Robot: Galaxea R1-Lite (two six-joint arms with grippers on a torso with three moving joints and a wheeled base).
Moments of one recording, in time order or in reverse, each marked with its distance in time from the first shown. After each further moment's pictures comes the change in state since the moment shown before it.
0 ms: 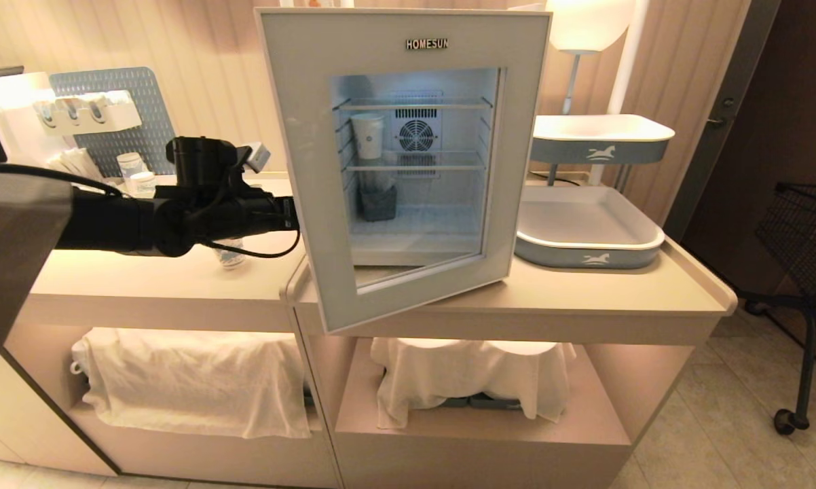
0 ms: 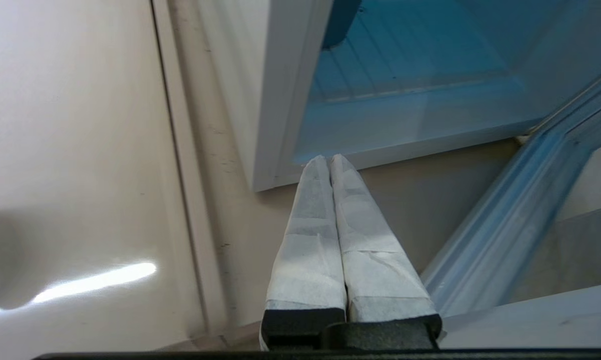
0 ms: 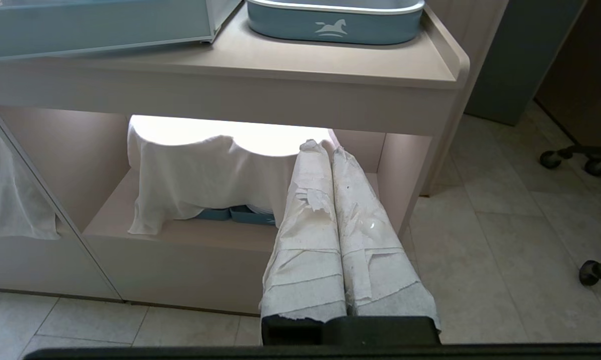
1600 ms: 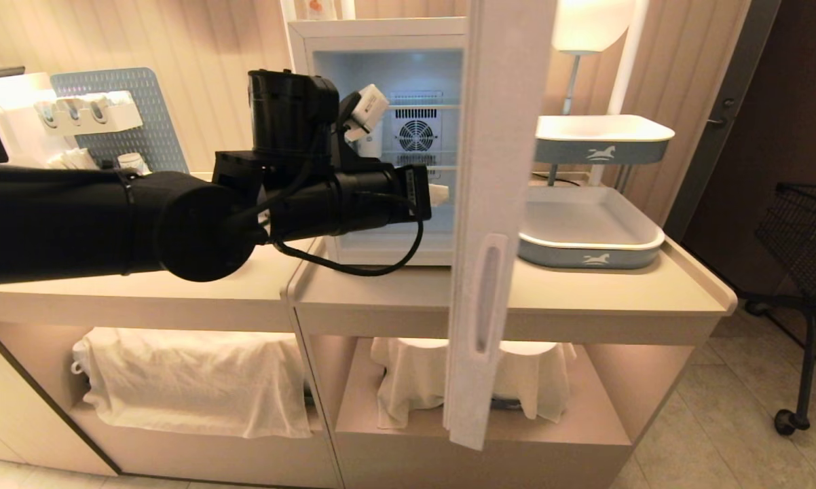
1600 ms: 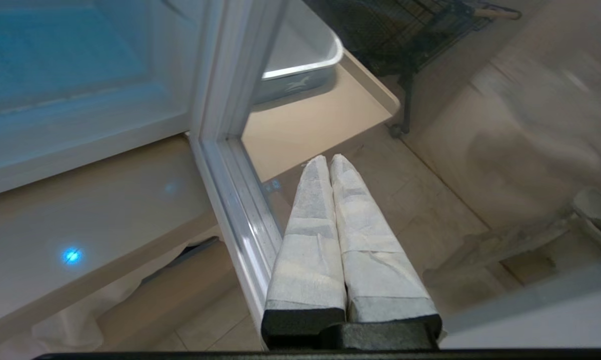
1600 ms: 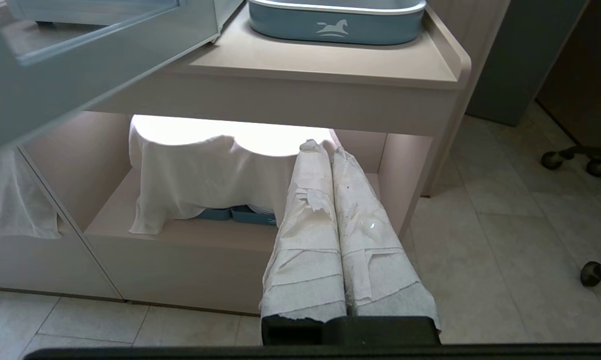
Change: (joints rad) left arm -0.486 -0.248 0.123 -0.020 0.017 -0.216; right arm 0.000 0.000 0.000 0.000 0.000 0.000
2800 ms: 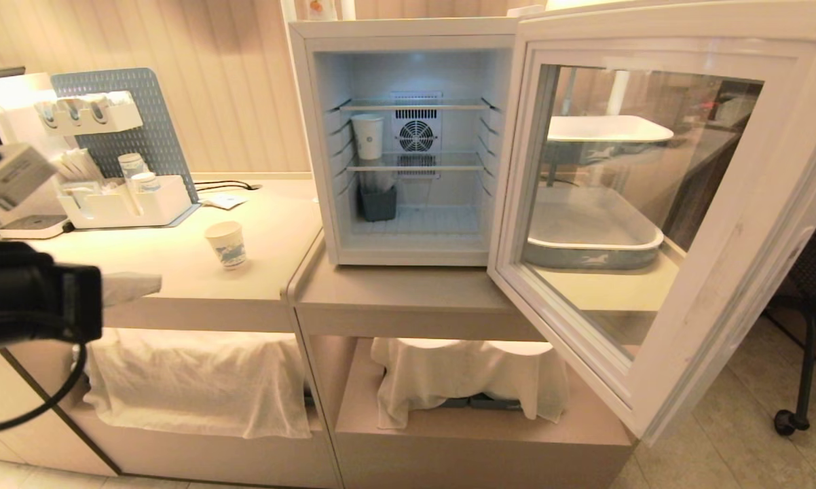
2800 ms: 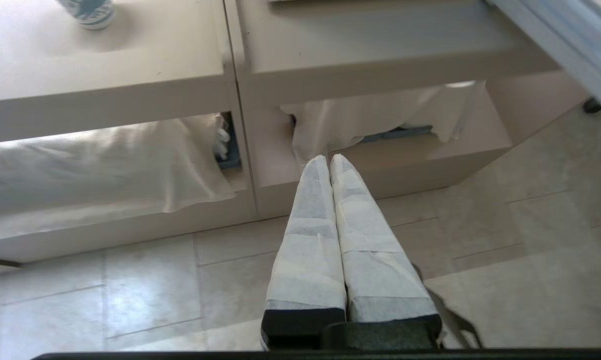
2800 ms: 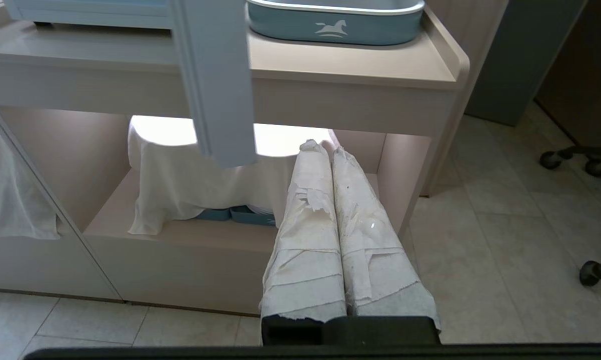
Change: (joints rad) left arm 0.513 -0.735 0.533 0.492 0.096 0.330; right arm 0.000 0.000 0.000 0.000 0.000 0.000
